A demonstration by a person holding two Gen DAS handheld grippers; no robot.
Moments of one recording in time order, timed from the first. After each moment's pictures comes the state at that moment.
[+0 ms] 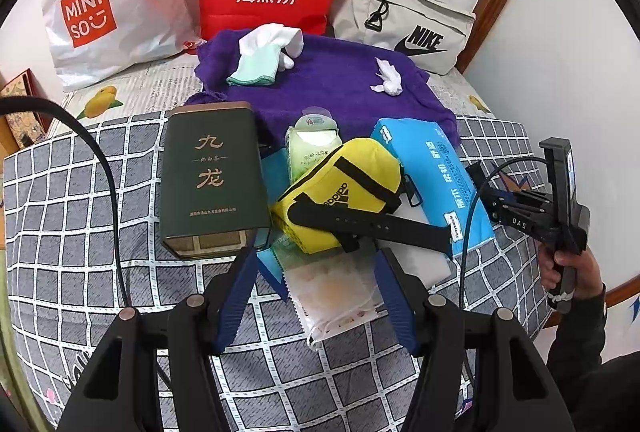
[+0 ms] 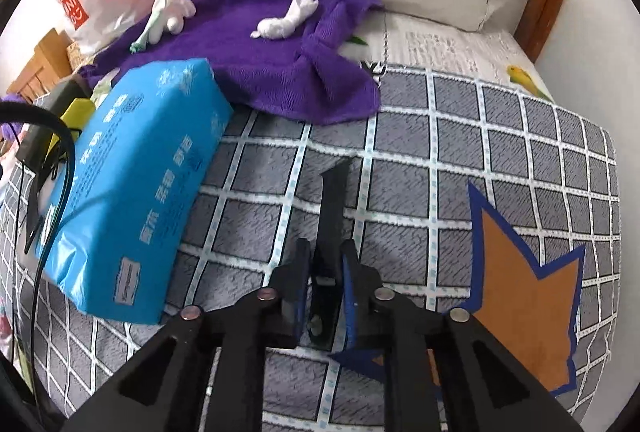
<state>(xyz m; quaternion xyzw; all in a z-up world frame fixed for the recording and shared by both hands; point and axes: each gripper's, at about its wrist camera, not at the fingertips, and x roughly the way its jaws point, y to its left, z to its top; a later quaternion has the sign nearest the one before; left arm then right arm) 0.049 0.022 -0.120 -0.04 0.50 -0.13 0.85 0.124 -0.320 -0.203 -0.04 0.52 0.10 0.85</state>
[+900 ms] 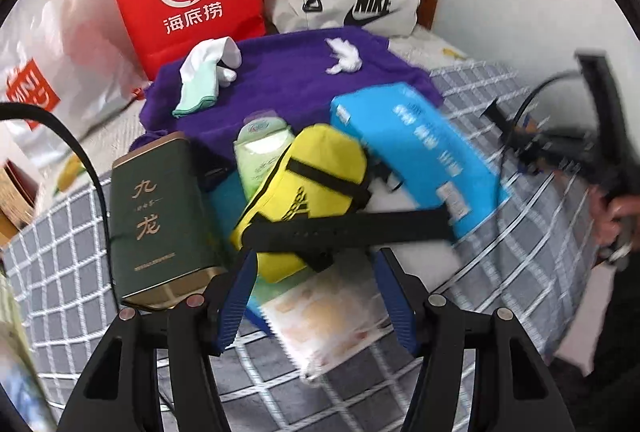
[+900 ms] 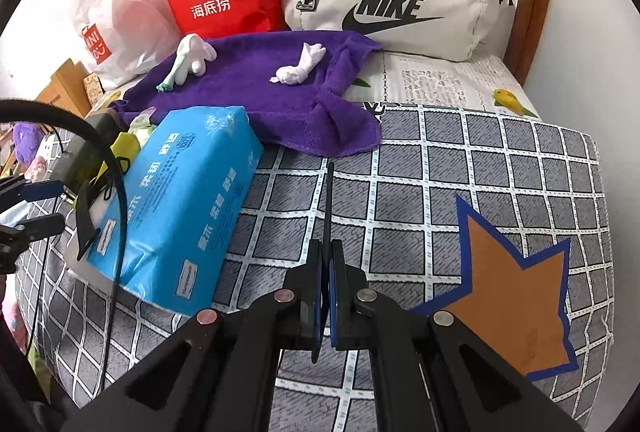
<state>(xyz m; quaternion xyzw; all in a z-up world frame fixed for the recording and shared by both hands) 0.057 -0.031 -0.140 0.10 0.48 -0.17 0.86 0.094 -0.323 -0.167 -0.01 0.47 0.11 0.87</state>
